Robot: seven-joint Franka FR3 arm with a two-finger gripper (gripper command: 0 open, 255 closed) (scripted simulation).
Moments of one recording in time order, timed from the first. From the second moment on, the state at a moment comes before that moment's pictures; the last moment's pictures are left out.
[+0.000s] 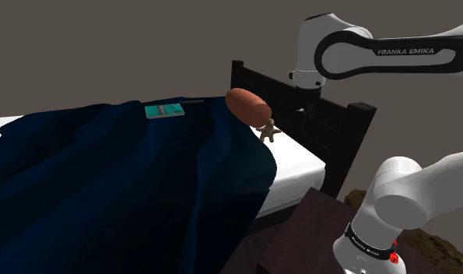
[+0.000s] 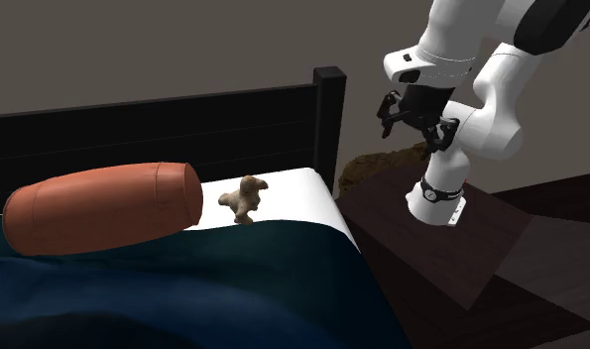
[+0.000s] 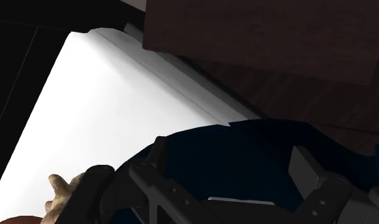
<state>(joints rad) 0.02 -0.76 0.02 -2.44 -0.12 1.59 -0.06</state>
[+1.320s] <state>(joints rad) -0.10 -0.17 -0.15 -2.13 -0.25 1.92 -0.16</state>
